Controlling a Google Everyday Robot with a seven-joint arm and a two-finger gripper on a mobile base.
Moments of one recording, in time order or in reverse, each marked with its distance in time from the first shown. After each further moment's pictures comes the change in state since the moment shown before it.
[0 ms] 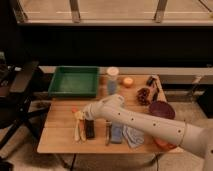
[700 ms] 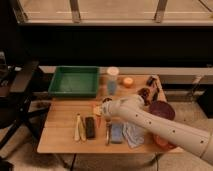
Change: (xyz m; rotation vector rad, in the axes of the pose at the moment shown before) arm -0.021 0.083 -0.053 -0.130 0.051 0.206
